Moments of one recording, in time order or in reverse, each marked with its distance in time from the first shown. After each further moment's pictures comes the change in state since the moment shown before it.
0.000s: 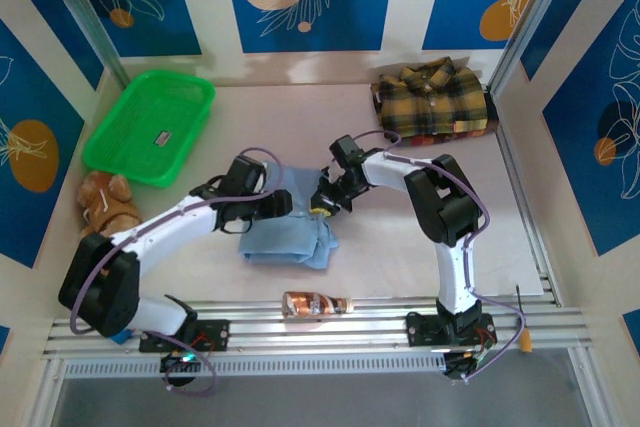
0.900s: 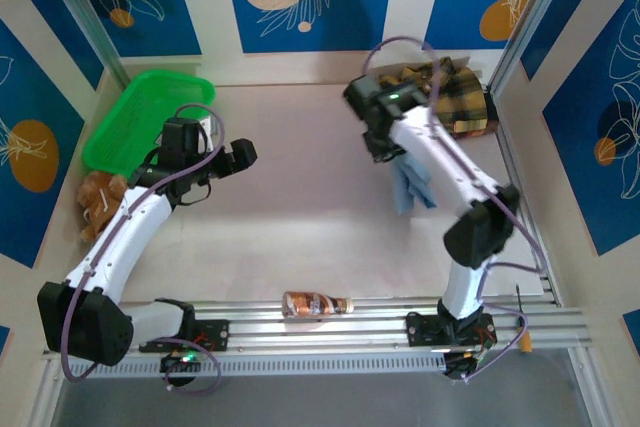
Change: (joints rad) left arm 0.313 -0.151 0.228 -0.162 0.110 0.075; right arm 0.051 -0.173 0.607 -0.952 1.197 -0.444
